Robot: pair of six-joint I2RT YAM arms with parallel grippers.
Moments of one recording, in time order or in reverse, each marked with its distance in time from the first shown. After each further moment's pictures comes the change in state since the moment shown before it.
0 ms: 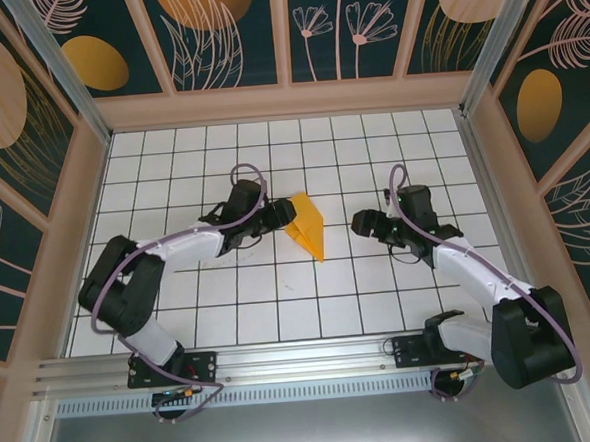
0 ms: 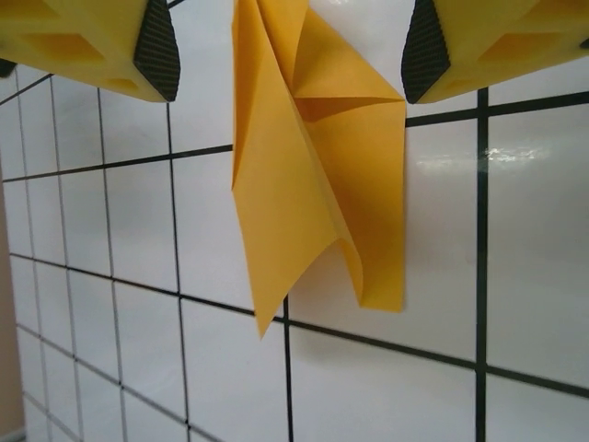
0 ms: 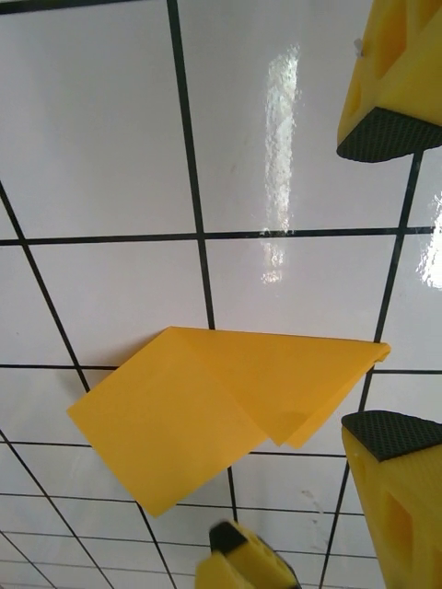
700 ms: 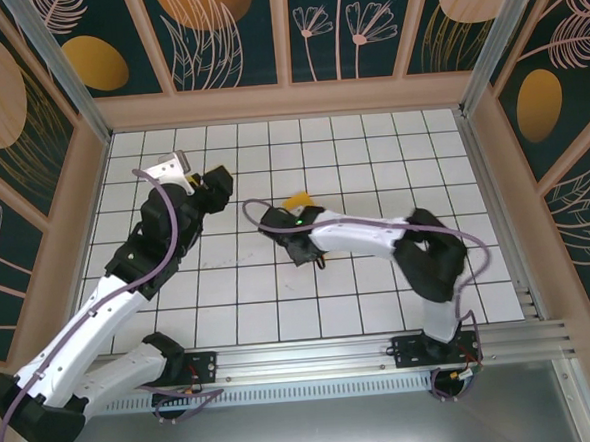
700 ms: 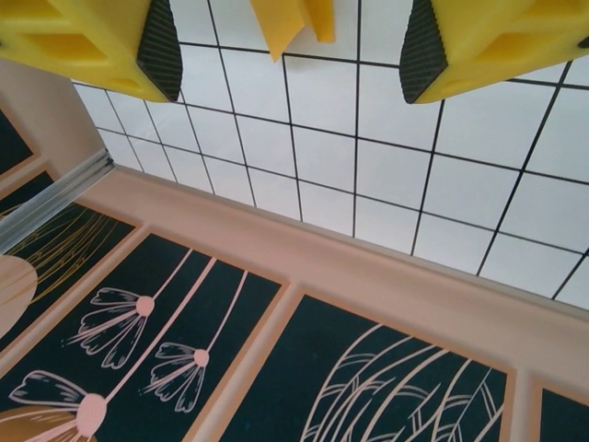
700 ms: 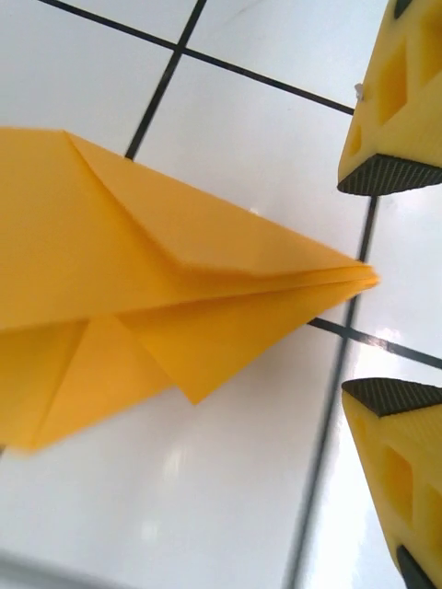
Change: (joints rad) left arm 0.000 -0.730 0.034 -0.291 -0.517 0.230; right arm 0.713 0.664 0.718 -0.615 0.726 -0.026
